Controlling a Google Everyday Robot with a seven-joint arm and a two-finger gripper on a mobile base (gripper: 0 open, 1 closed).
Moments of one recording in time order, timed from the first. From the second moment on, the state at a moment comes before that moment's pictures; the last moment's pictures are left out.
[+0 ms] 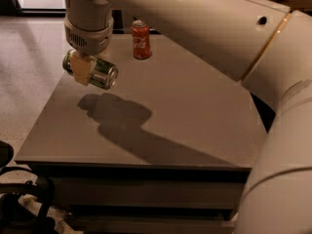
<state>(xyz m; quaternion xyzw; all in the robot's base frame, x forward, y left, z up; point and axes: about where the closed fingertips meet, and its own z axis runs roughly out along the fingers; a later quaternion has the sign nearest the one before) 0.580 0.154 0.917 -0.57 0.80 0.03 0.17</state>
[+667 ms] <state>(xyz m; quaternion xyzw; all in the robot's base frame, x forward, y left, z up) 0.586 0.145 0.939 -0.57 0.75 0.13 0.30</state>
